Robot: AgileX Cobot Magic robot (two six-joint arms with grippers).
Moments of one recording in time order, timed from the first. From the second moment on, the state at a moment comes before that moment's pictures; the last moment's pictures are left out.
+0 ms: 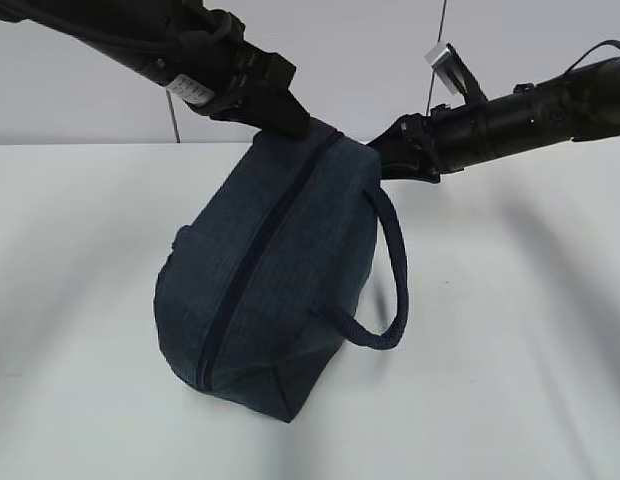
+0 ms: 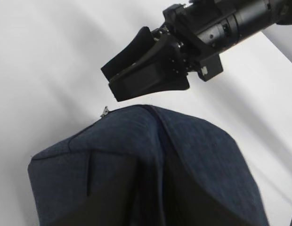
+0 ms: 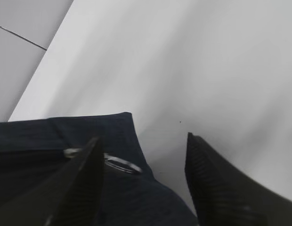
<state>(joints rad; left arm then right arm) -0.41 1.84 -1.57 -0.75 0.85 0.60 -0.01 2.21 -1.62 -1.81 -0.99 1.97</state>
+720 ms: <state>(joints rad) -0.41 1.77 -1.58 -0.49 0.85 0.55 -0.01 2.03 -1.62 -1.84 -0.97 1.97</state>
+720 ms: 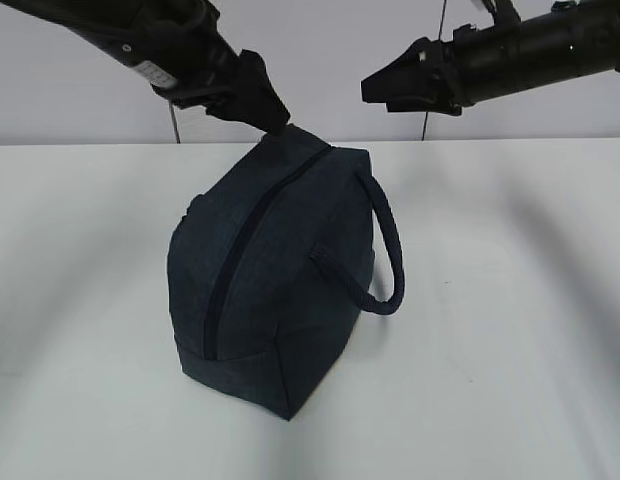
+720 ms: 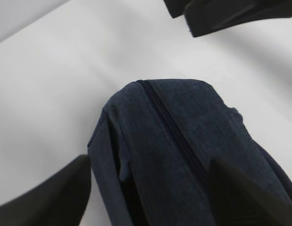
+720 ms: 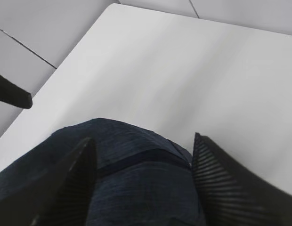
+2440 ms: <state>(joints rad) -0.41 1.69 -1.58 -0.26 1.18 0.23 -0.05 2.00 -1.62 -1.84 -0.29 1.94</state>
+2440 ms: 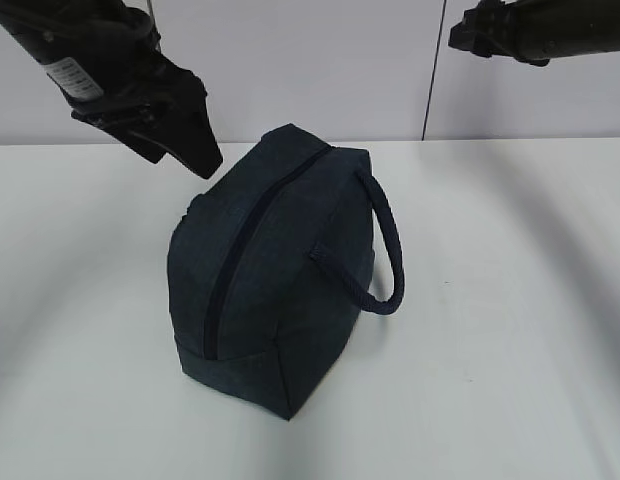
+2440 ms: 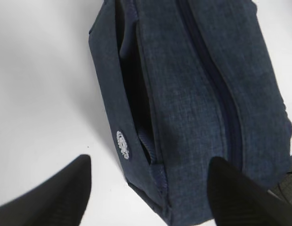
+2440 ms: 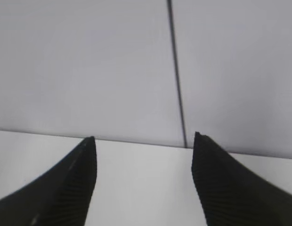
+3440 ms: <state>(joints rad) -0.41 1.69 -1.58 -0.27 1.14 0.23 -0.13 2.00 -1.49 -1.83 -0.12 2.04</state>
